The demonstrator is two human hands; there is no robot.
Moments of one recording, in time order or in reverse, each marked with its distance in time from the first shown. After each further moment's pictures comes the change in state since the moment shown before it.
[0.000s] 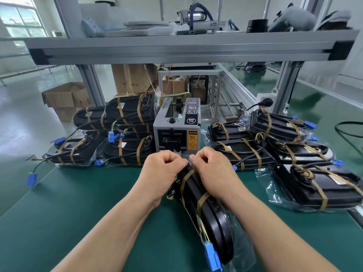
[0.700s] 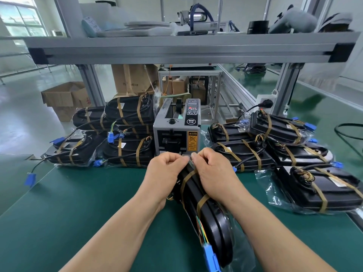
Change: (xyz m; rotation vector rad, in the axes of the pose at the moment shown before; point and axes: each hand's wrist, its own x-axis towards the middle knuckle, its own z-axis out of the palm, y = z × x) left_hand 0.004 -0.007 0.008 -0.114 0.052 -0.099; right_hand 0.001 0.003 0.000 -0.025 0.024 -0.029
